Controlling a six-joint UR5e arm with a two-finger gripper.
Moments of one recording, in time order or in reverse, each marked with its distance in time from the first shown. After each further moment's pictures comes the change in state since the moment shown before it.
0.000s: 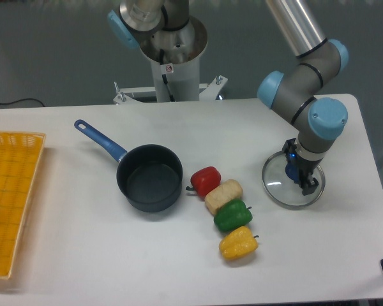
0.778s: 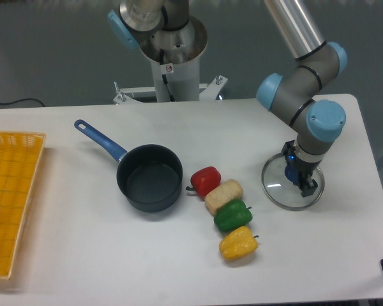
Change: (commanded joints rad) arm -0.002 -0.008 -0.003 0.014 0.000 -0.002
